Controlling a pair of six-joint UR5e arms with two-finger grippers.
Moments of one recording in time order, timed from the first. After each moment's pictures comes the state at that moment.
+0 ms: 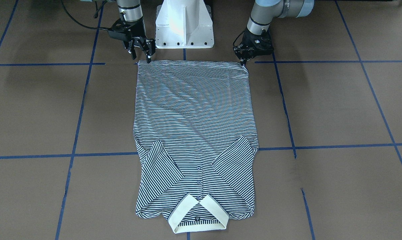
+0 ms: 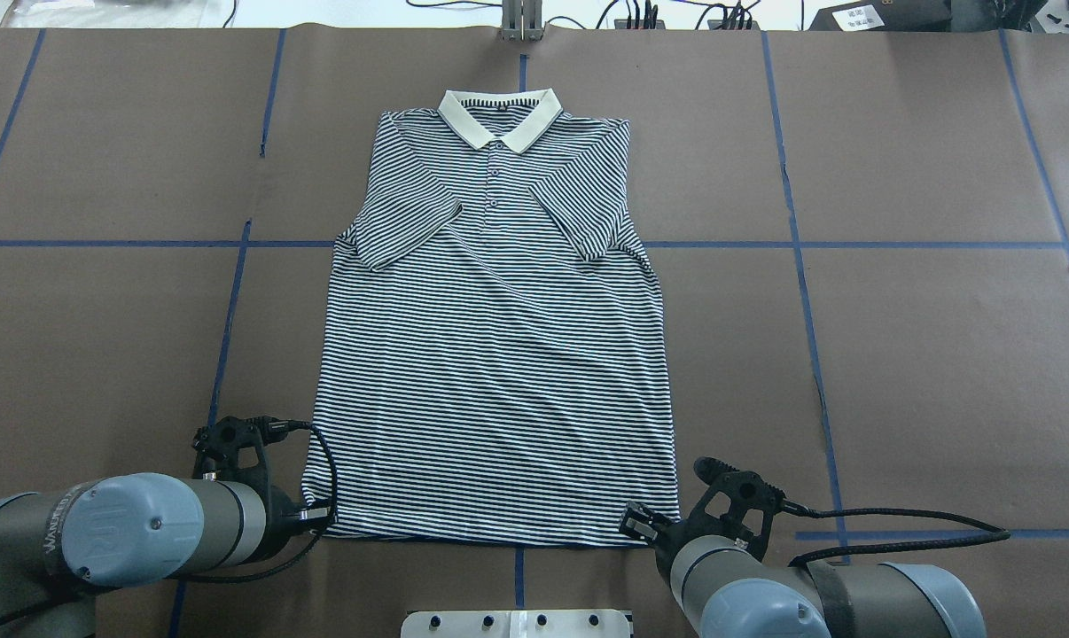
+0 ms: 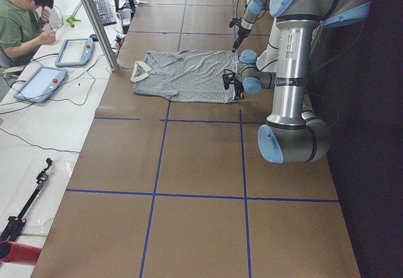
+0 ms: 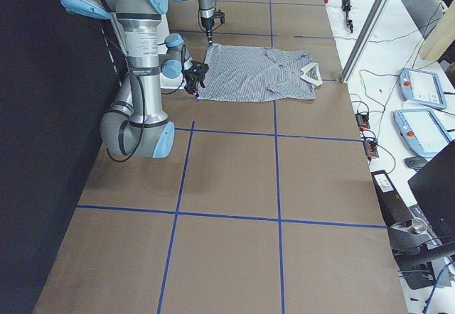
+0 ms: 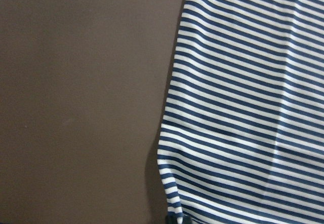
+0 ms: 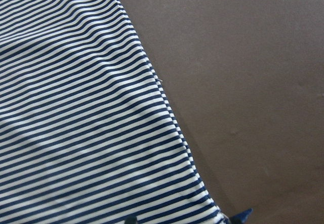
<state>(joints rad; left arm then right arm) -0.20 -1.66 -2.04 -1.90 -1.64 -1.60 0.02 -1.35 2.07 -1.50 1.28 2.00</state>
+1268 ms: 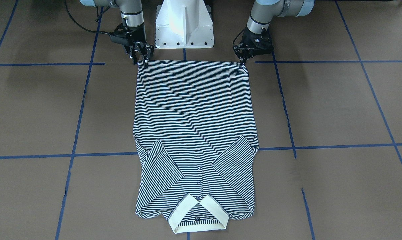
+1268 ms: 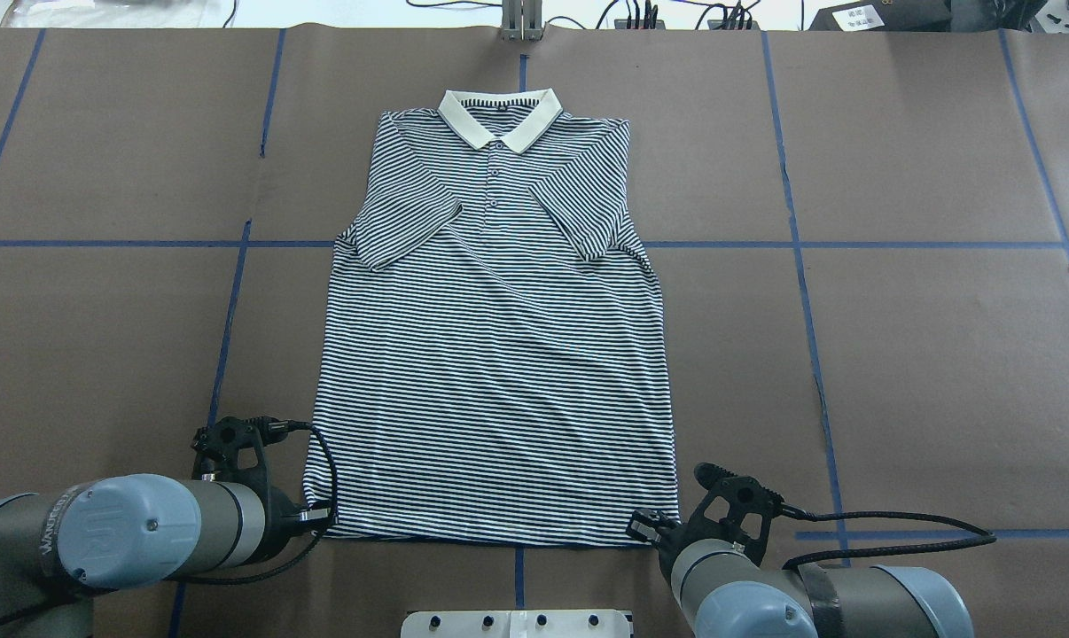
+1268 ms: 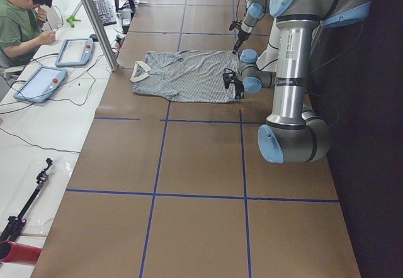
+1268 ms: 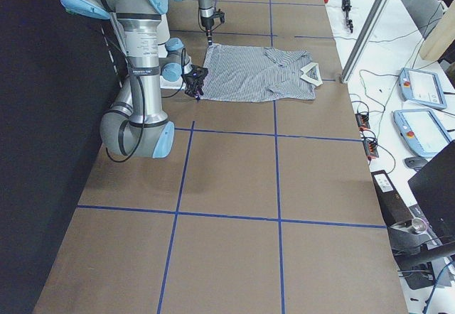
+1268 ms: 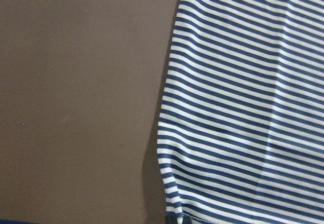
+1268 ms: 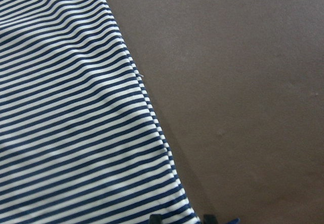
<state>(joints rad) -0.20 -1.66 -2.05 -1.90 -1.64 -1.60 0.02 -1.35 2.03 -1.50 1.28 2.00</state>
